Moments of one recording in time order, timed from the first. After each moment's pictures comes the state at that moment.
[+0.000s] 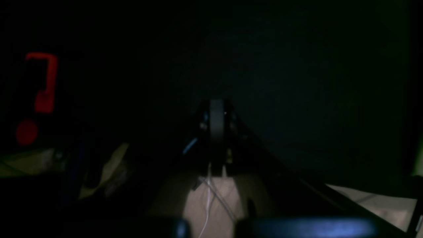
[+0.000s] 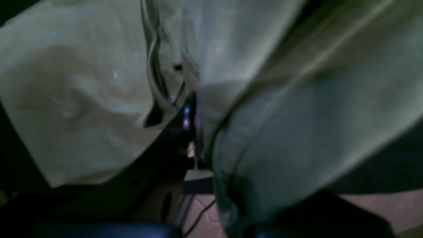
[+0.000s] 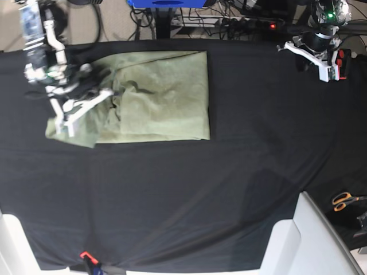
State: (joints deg) left arm 37.1 -10.8 -25.0 99.9 -21.3 -10.6 29.7; right arm -16.1 11.1 -9.2 104.5 19.1 -18.8 -56.1
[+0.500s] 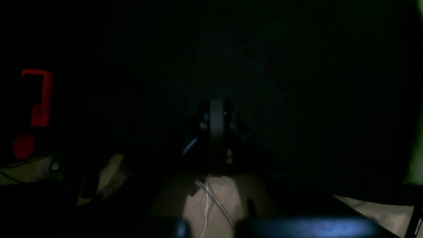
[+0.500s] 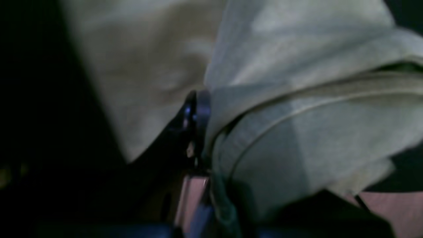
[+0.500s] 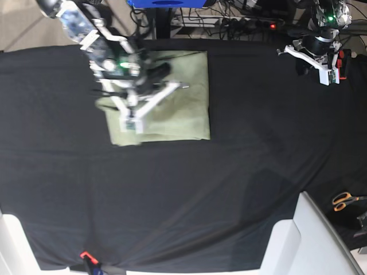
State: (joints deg) left arm 36.2 -10.8 -25.0 99.9 -21.2 -10.6 29.7; right arm -7.1 8.1 -37.9 103.5 16.8 -39.8 -58.1
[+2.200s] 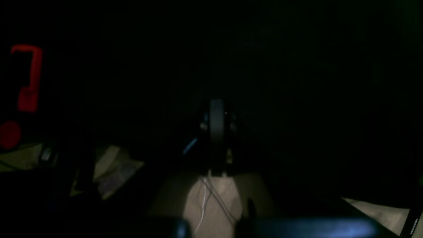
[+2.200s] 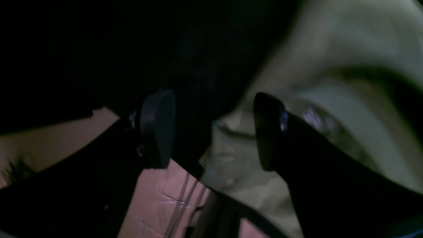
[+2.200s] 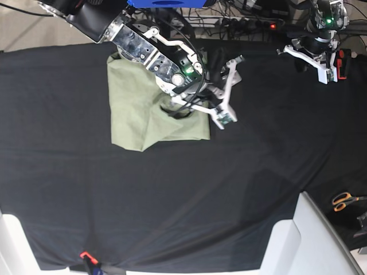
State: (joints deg) left arm 34.3 -10.9 -25.1 95.0 -21.2 -10.4 29.7; right arm 3.8 -1.0 -51.8 85.7 16.5 -10.4 -54.1
